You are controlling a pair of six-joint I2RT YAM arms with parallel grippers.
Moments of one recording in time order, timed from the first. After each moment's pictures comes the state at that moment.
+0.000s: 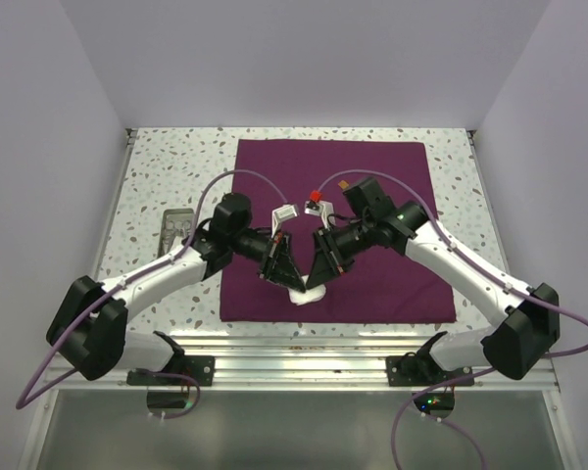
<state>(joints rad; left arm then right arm) -0.62 1.35 0.79 0.20 1.29 -0.58 0.66 1.36 1.21 -0.82 -0.90 0.25</state>
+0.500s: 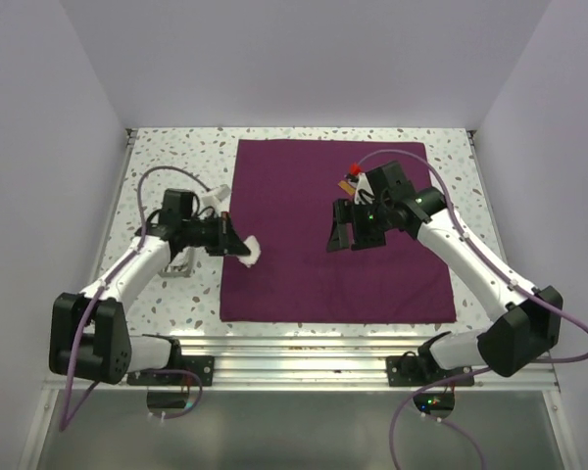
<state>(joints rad) -0.21 1.30 0.80 -0.36 0.84 -0.27 0.50 1.37 1.28 -0.91 -0.33 0.39</state>
